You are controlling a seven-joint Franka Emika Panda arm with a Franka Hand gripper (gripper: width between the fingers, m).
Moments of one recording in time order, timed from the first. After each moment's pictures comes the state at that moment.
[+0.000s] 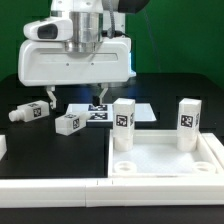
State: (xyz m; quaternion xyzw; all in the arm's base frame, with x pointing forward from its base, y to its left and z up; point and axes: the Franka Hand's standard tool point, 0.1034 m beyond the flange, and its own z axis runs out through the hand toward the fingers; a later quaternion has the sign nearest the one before) arm 0.463 -0.082 0.063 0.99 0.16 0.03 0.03
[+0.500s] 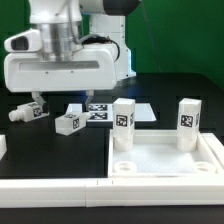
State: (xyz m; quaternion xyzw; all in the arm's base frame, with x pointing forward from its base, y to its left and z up) arm 0.443 -0.113 0.045 0.99 -0.12 -0.04 -0.05
